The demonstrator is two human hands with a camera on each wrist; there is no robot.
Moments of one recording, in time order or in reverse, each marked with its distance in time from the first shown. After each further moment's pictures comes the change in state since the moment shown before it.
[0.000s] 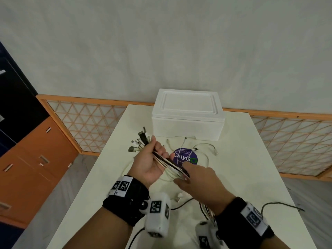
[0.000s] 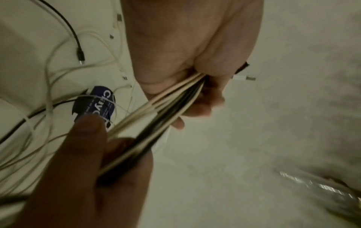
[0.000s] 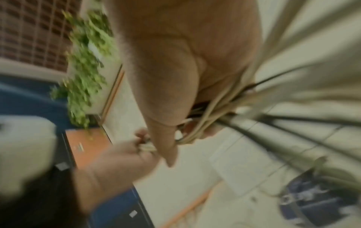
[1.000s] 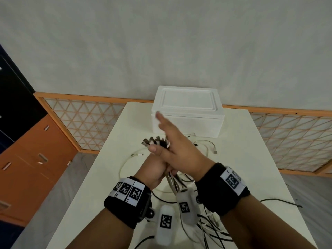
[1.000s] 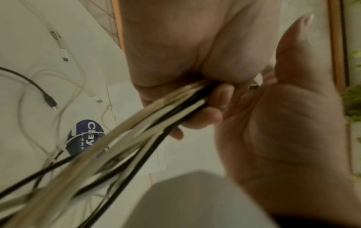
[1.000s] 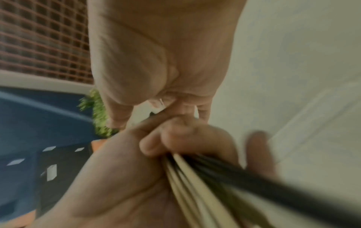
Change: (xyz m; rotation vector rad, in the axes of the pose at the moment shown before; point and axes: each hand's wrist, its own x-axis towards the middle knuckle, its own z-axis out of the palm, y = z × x) left_hand -0.028 -0.013 0.005 0.726 -0.216 0.203; right_hand 0.047 -0.045 -0.028 0.596 0.122 -0.423
